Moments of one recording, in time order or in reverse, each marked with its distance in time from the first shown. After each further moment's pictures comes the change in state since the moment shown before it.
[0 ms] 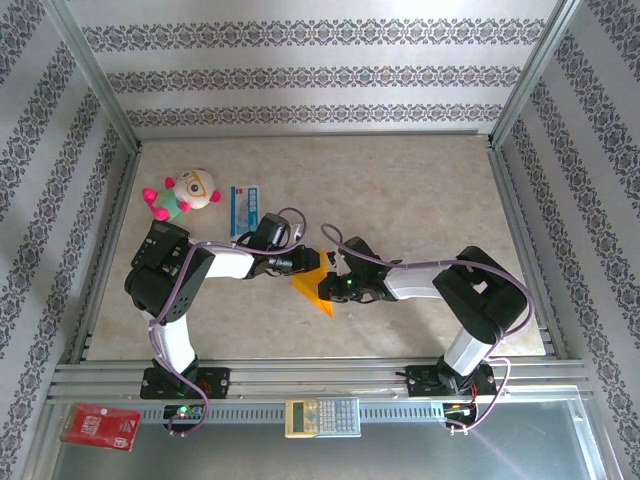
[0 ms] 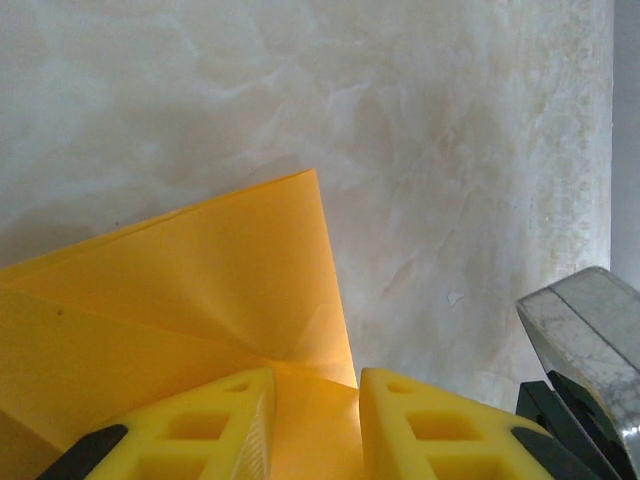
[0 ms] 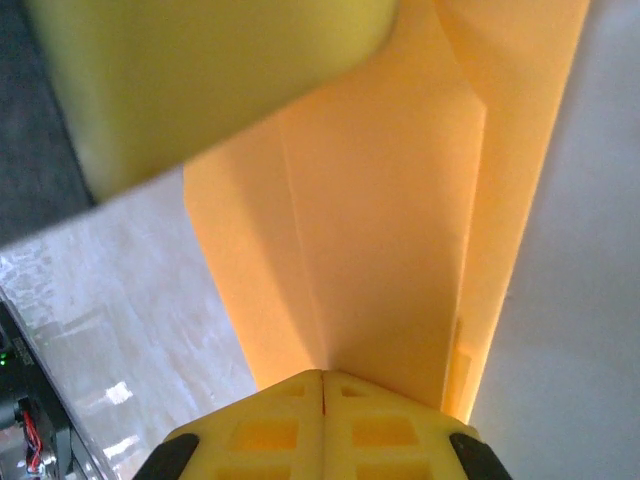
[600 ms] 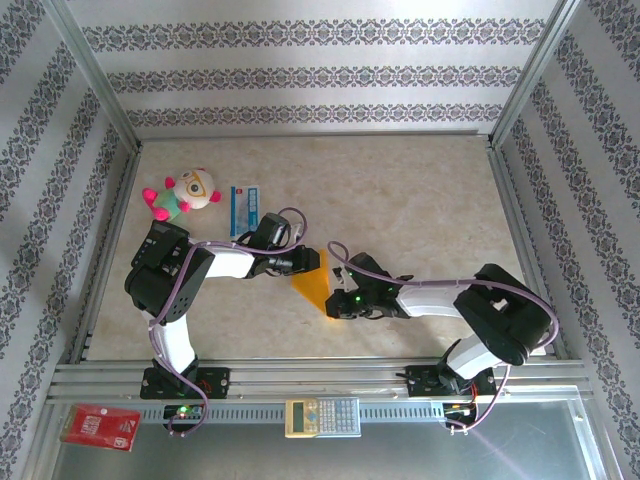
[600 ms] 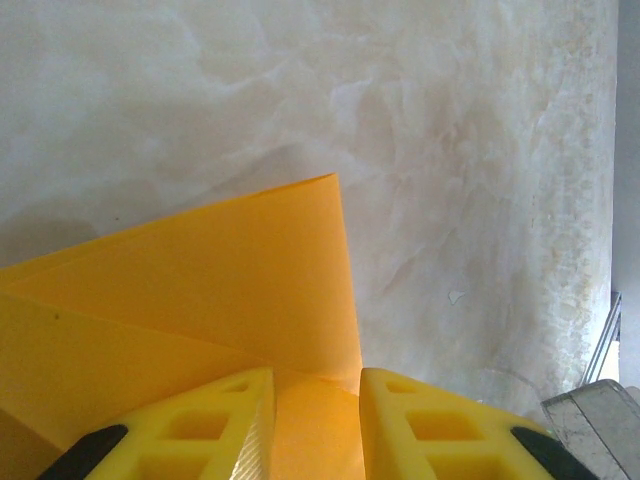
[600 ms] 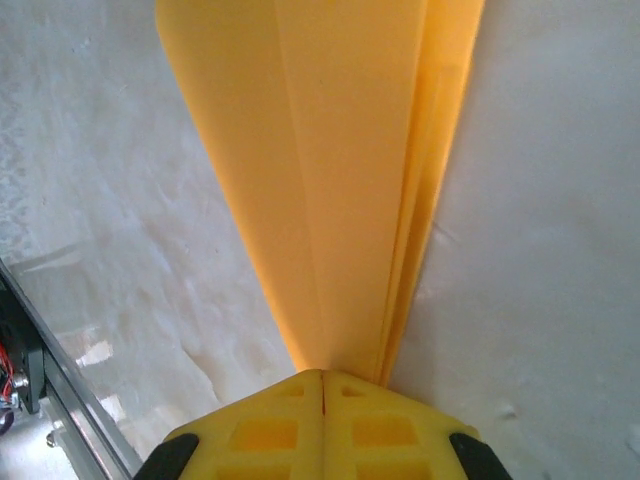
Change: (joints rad) left arm 0.000 0.000 0.006 -0.017 0.000 0.000; right arm 0.061 -0.156 -0.139 -0.034 0.021 0.001
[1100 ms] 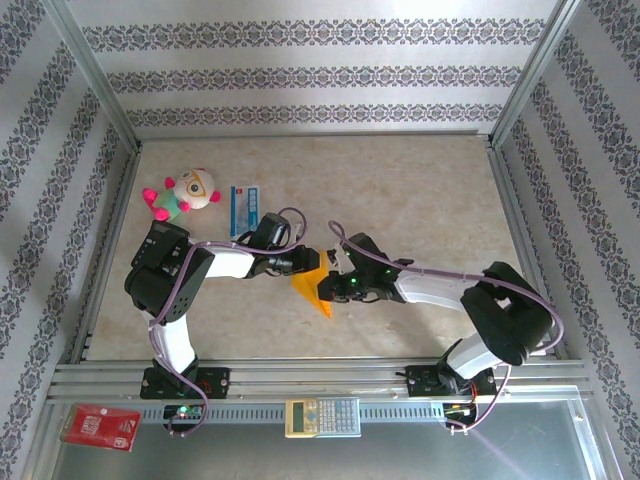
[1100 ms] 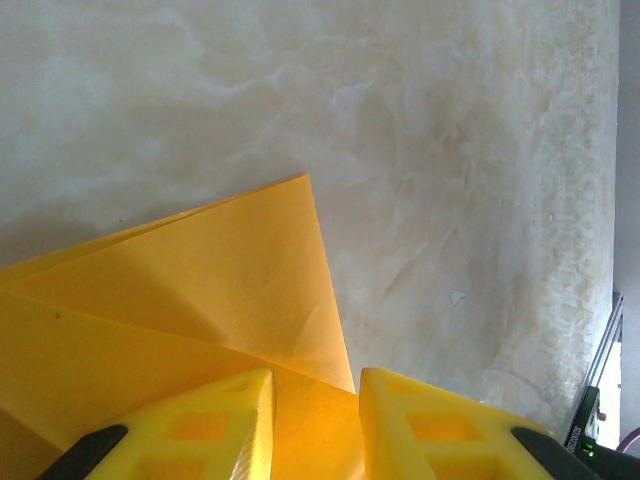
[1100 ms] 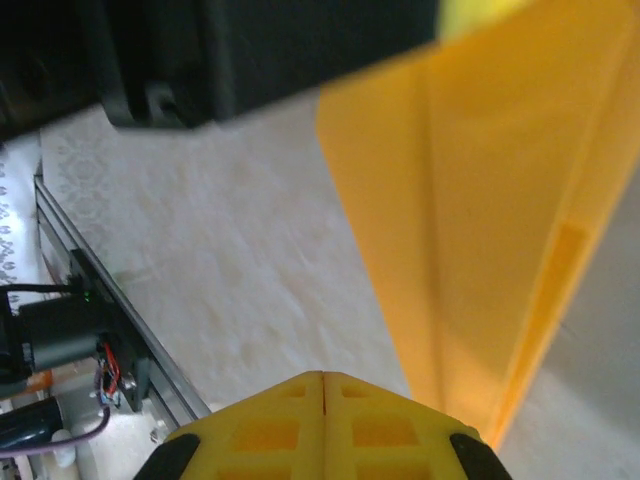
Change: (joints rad) left arm 0.000 0.000 0.000 -0.001 -0.002 0.002; right arm -0.058 0.019 0.164 -0.080 -0.098 0.001
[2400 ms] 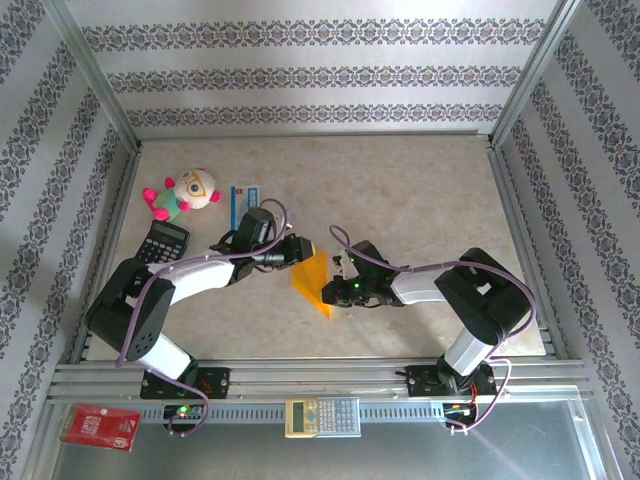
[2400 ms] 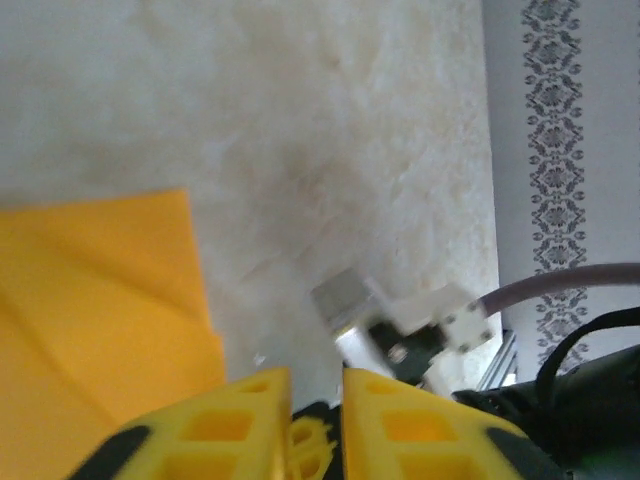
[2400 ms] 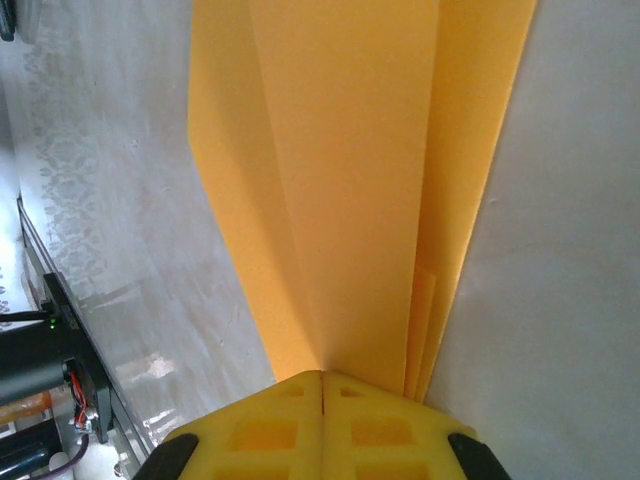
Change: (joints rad) left arm -0.002 -0.293 -0.098 -0.018 -0.025 -0.179; right arm -0.043 0.130 -0.108 0.228 -0.029 0.030
